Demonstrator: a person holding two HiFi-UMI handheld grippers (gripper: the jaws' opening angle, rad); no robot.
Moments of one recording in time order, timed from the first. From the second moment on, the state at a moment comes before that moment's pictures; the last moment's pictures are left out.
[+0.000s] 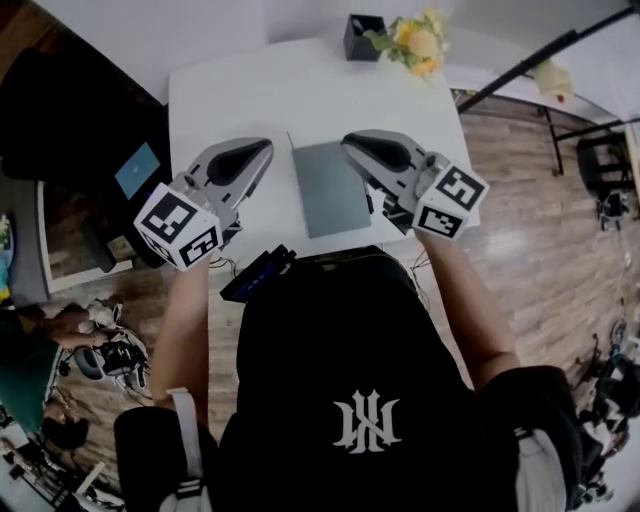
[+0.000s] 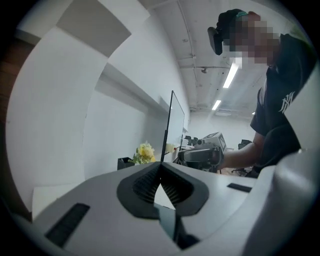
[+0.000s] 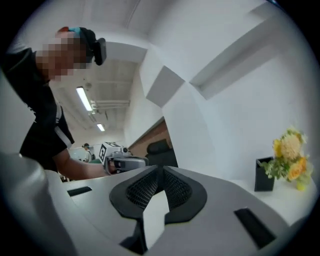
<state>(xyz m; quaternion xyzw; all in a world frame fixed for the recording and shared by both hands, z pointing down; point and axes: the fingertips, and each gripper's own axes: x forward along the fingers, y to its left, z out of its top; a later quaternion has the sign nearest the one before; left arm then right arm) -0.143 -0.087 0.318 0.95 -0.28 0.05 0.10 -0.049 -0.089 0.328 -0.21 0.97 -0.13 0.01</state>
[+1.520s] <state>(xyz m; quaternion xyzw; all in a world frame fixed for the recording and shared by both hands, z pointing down) -0.048 -0.027 0.280 0.93 -0.35 0.03 0.10 0.004 -0.046 0.249 -0.03 1.00 -0.05 0.03</state>
